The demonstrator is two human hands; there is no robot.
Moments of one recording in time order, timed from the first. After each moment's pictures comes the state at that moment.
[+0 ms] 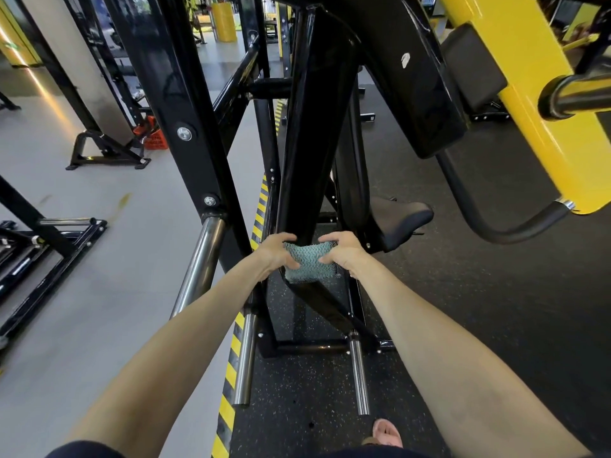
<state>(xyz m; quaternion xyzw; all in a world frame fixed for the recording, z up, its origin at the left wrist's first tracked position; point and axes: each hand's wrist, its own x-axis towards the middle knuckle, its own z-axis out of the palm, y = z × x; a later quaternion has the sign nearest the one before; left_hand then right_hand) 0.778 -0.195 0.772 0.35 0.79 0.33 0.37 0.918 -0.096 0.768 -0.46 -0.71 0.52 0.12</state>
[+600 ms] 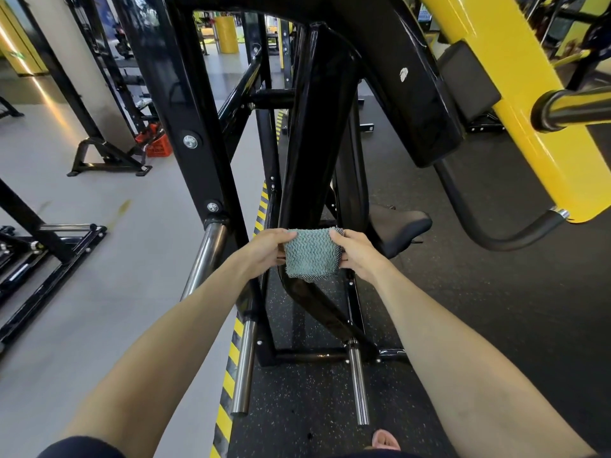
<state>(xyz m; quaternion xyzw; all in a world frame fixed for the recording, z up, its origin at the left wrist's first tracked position) 0.768 -0.204 0.798 0.29 0.65 0.49 0.50 0.932 -0.086 0.776 -0.40 -0.57 0.70 0.18</state>
